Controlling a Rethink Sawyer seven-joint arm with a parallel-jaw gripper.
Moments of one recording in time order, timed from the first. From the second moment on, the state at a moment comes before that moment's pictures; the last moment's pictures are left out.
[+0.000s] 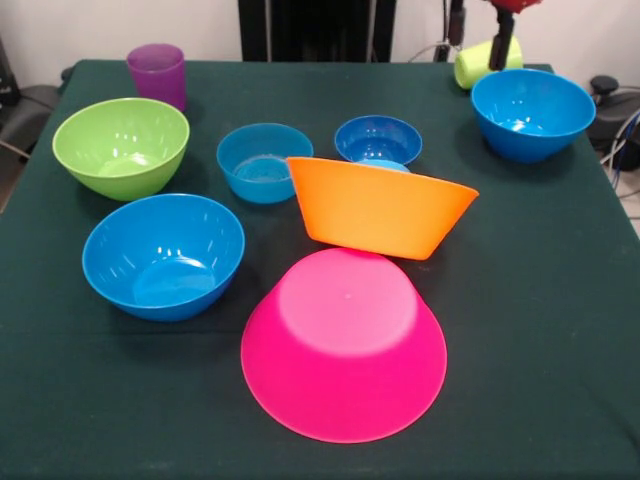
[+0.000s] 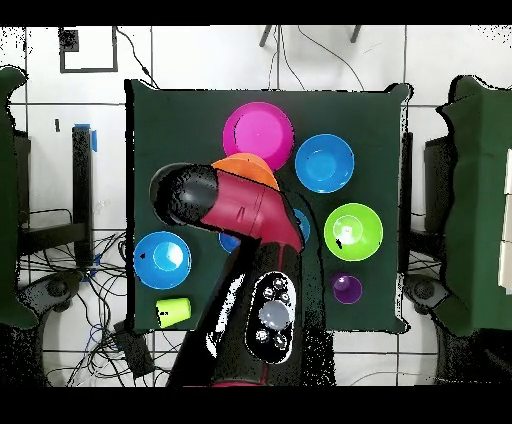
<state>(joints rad) 0.05 -0.71 -0.19 1.63 0.32 0.78 2.44</state>
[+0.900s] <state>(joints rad) -0.33 -0.73 0.12 1.98 0.21 0.00 2.48</state>
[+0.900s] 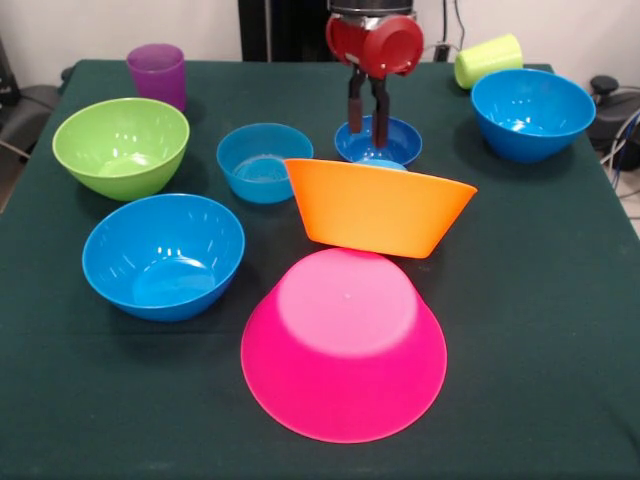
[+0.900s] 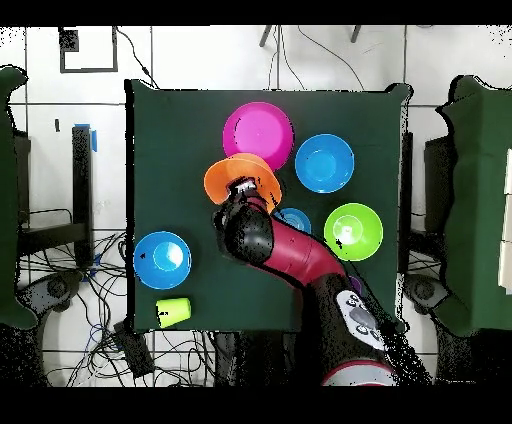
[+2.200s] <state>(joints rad) -0.51 -0.74 0.31 2.03 -0.21 -0.47 2.49</state>
